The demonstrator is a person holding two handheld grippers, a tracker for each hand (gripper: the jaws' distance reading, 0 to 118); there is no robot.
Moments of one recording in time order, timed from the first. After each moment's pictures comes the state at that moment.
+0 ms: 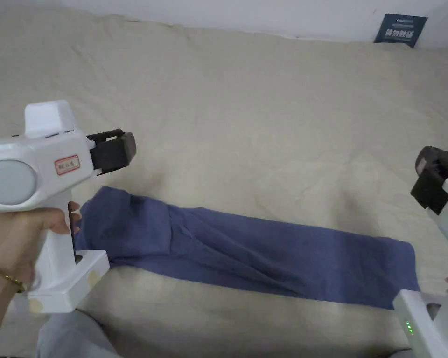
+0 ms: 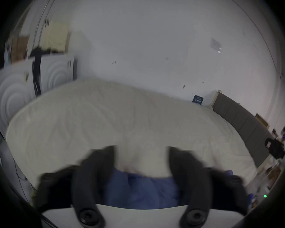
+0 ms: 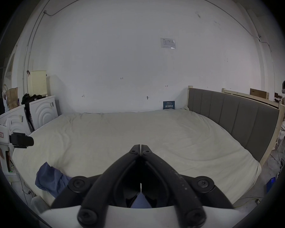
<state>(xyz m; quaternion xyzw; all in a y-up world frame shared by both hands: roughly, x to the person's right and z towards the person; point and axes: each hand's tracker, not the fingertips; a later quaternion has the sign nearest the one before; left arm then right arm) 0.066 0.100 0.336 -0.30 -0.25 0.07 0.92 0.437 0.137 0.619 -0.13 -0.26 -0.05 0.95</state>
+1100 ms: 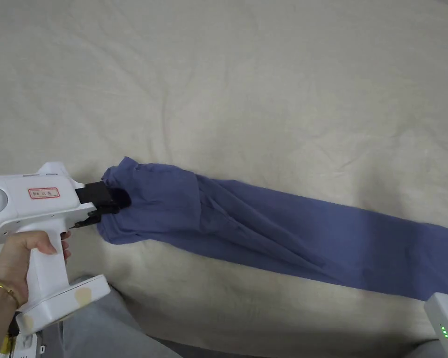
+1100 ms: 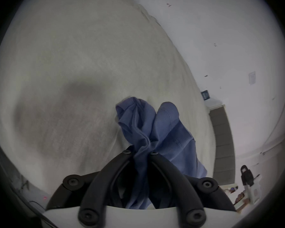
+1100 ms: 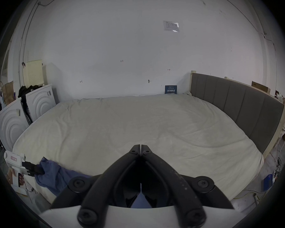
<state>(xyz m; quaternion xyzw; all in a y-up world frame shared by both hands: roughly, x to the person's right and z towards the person) -0.005 -0.036 0.292 -0.52 -0.22 0.27 0.78 0.431 0.112 0.576 -0.20 -0.26 -0.07 0.94</state>
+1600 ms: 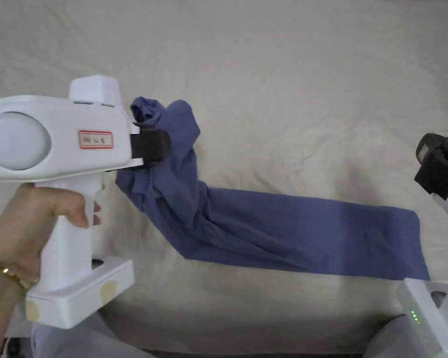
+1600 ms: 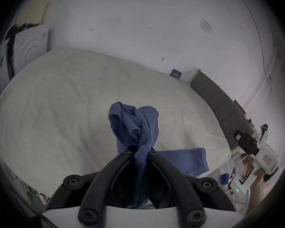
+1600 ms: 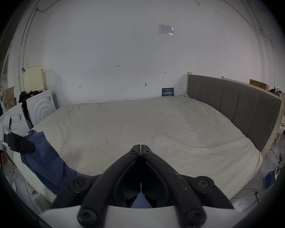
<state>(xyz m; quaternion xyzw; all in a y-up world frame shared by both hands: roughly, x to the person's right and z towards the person) 0.143 0.126 0.384 -0.39 -0.38 0.03 0.84 0.441 0.118 0.617 -0.18 -0.26 -0.08 0.95</state>
